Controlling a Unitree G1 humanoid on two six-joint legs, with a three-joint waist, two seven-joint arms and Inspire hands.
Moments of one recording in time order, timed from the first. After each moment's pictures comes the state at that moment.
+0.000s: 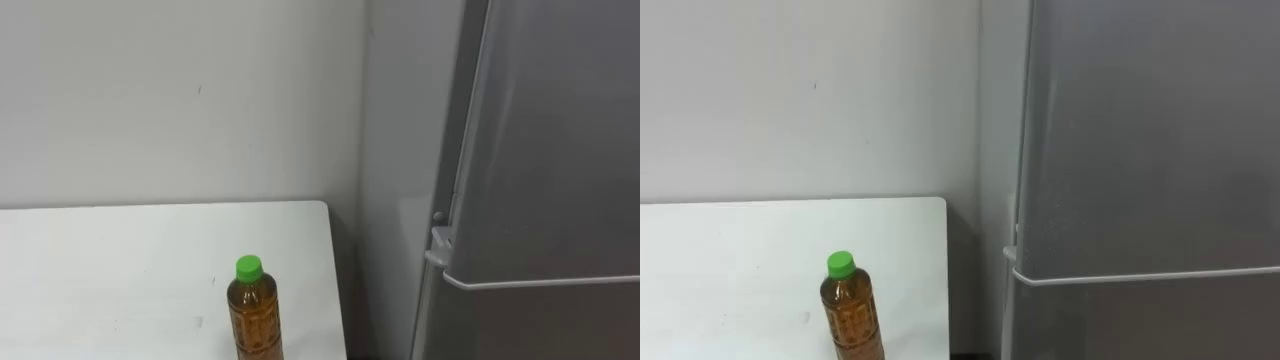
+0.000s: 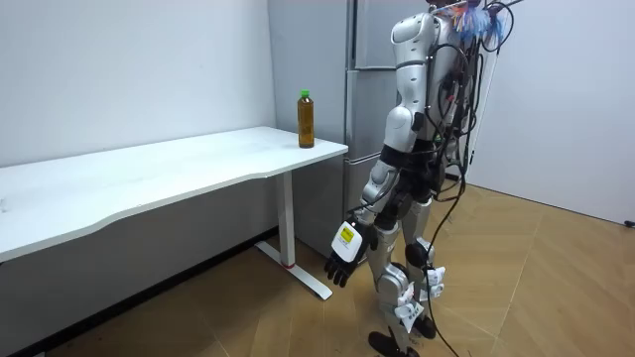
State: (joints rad) left arm 0.27 0.19 0.00 1.11 0.17 0.02 0.18; right arm 0.15 -0.23 0.05 1.24 0.45 -0.06 0.16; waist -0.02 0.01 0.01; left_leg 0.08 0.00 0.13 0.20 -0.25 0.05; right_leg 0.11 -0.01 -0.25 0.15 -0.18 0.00
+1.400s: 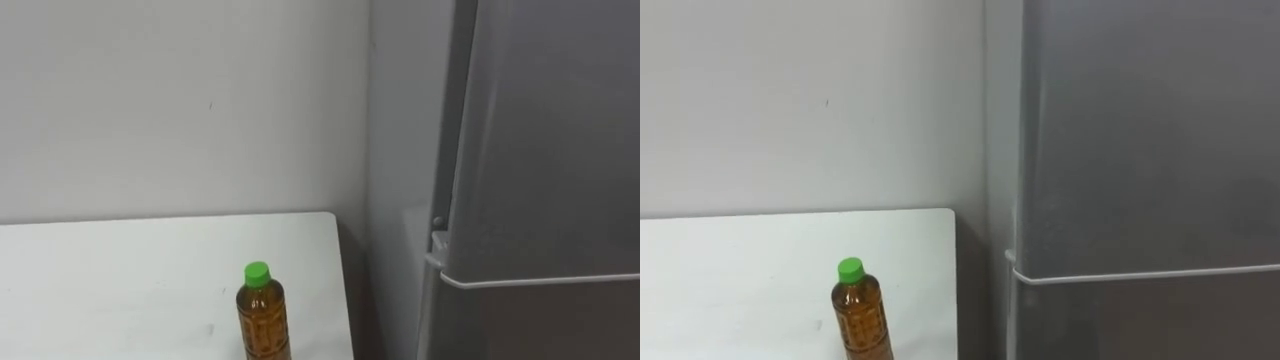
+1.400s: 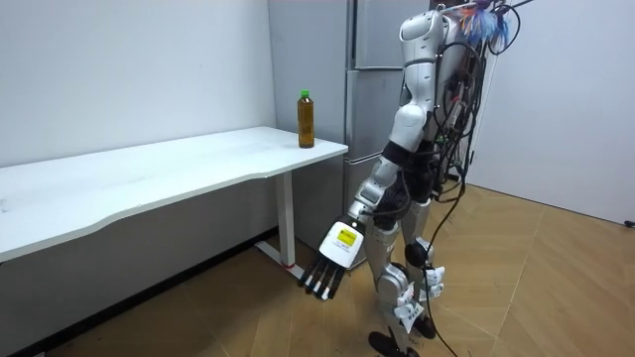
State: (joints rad) left arm 0.28 0.19 0.28 0.99 -0.39 -0.09 0.49; right arm 0.16 -0.23 -0.07 1.24 0.41 -0.03 0.09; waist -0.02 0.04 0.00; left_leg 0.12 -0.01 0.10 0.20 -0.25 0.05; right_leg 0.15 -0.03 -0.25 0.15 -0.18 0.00
